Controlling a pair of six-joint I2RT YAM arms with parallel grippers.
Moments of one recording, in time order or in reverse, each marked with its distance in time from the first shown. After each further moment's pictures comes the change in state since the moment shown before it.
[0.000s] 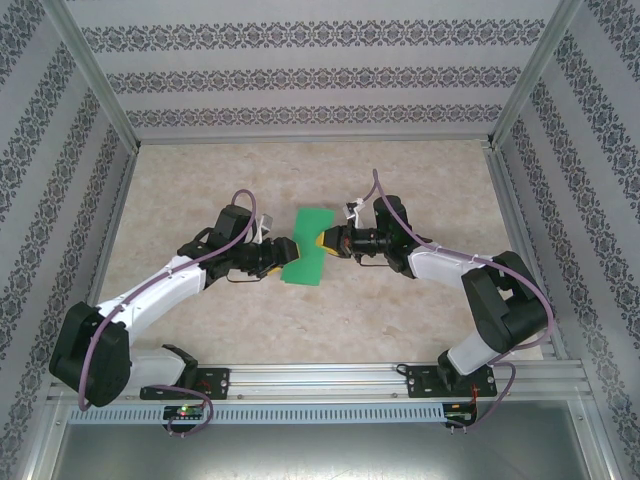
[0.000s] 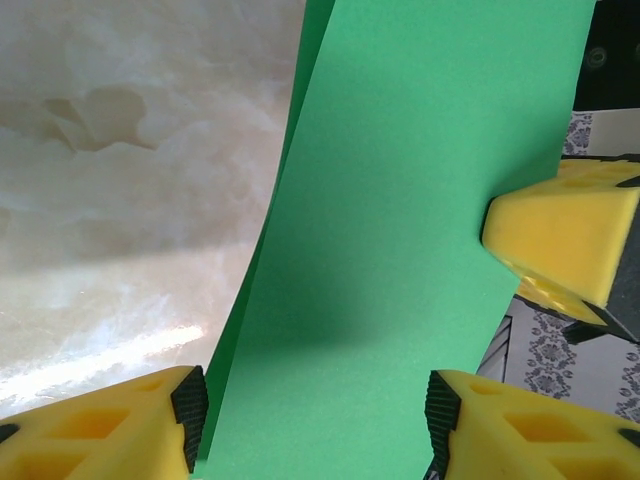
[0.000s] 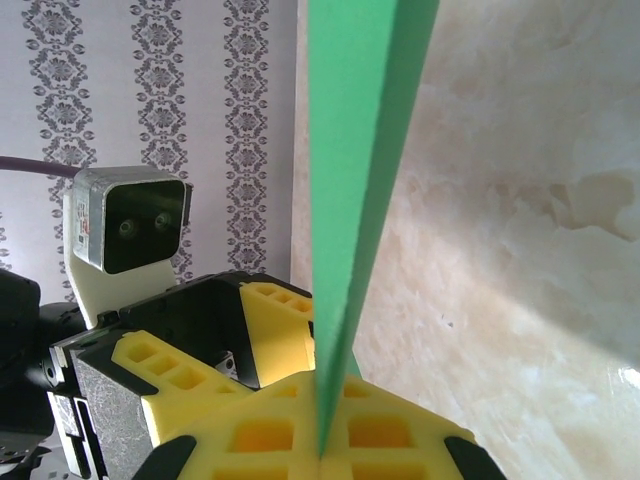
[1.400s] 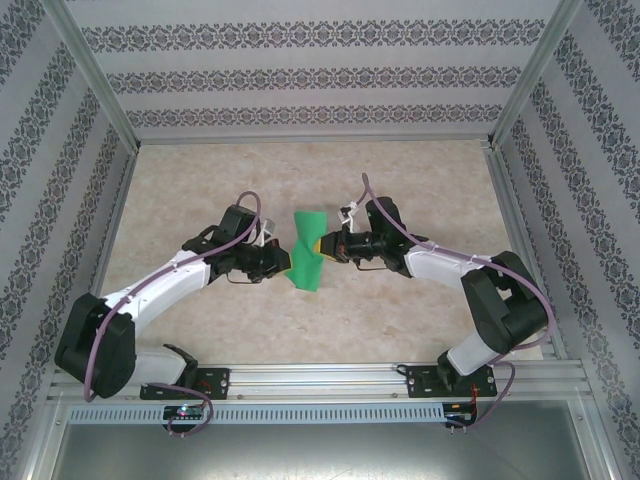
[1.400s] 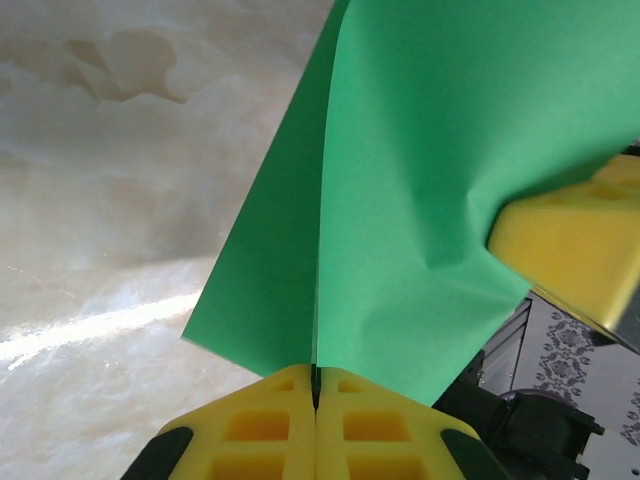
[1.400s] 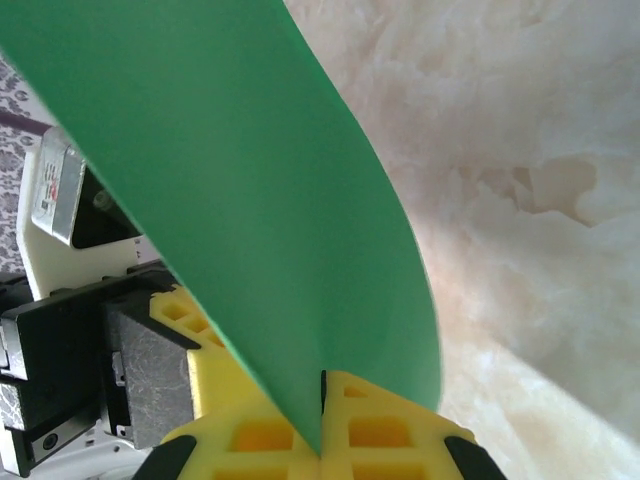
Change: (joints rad) left arm -0.001 0.065 0.033 -0.088 0.020 0.023; right arm 0.036 0.008 0.031 -0.154 0.046 -0.164
